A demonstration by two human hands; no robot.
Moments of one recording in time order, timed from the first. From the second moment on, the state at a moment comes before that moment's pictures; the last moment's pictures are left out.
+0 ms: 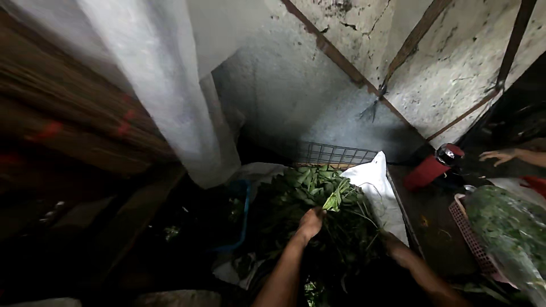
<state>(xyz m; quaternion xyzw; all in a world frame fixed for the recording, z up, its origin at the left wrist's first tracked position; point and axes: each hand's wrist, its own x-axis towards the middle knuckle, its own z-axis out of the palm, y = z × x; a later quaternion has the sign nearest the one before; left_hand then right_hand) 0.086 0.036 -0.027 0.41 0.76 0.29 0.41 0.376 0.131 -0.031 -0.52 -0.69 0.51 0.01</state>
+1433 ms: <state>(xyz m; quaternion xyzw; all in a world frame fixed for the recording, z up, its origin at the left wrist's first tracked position) 0.119 0.047 -0.032 0.47 0.66 0.20 0.56 0.378 0.109 -0.031 -0.41 -0.72 0.56 -0.06</state>
